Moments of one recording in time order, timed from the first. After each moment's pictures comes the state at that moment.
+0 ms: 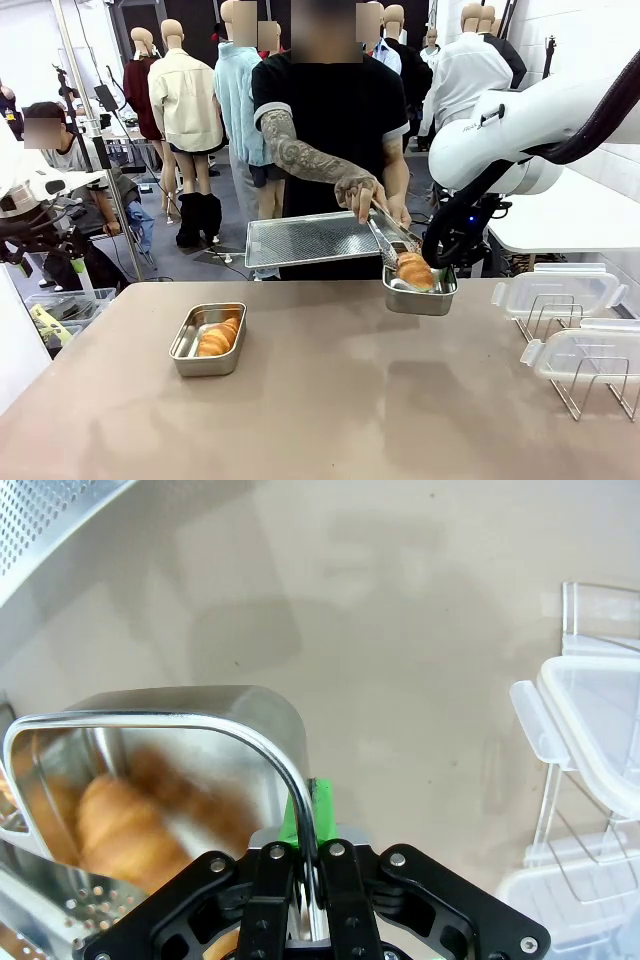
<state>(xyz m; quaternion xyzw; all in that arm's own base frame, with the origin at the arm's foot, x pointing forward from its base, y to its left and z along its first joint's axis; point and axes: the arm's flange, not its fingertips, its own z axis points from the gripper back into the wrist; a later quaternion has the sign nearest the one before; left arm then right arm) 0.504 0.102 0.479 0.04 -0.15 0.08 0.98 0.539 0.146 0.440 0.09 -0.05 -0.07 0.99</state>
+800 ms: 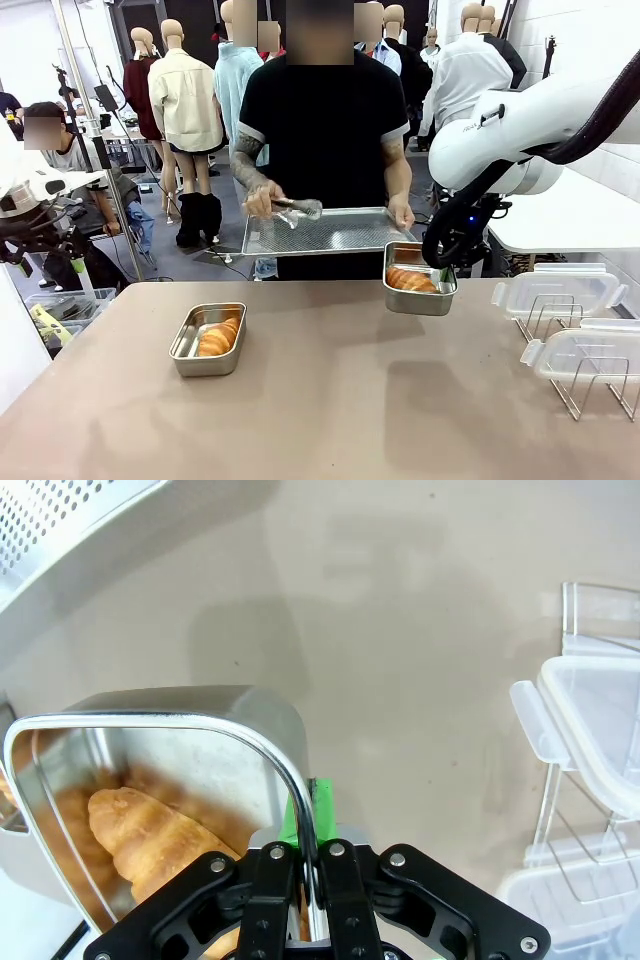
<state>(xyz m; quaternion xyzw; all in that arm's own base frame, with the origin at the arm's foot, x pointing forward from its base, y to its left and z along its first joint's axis) 0.504 0.102 0.479 0.04 -0.15 0.08 0.98 0.539 0.146 0.440 0.09 -0.05 -0.07 0.99</state>
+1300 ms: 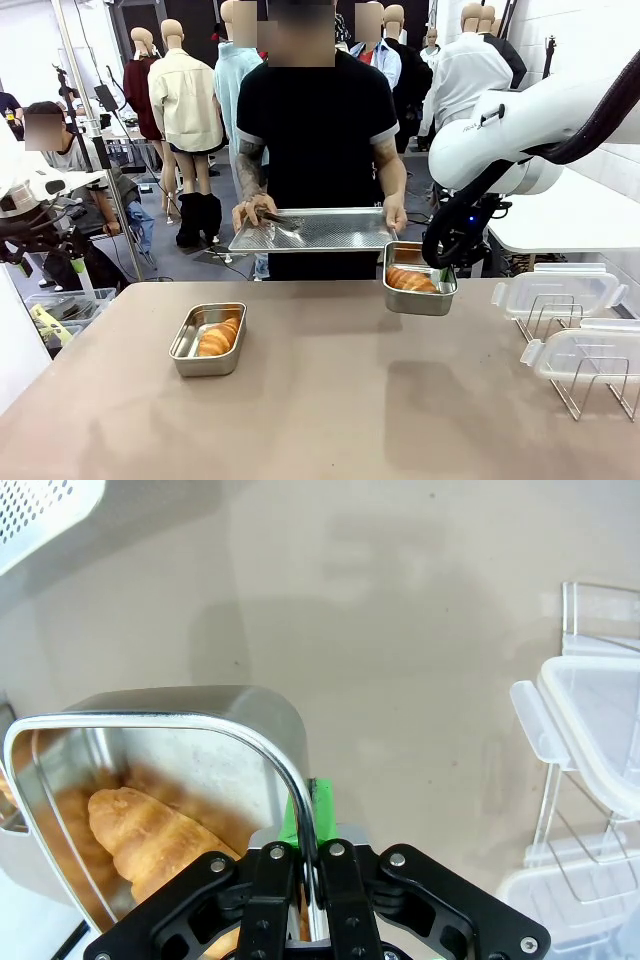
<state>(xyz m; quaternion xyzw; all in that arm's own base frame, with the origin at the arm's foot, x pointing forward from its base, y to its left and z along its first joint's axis) 0.504 0.102 0.479 0.04 -0.15 0.08 0.98 0.539 0.146 0.440 0.09 -0.05 -0.07 0.99</state>
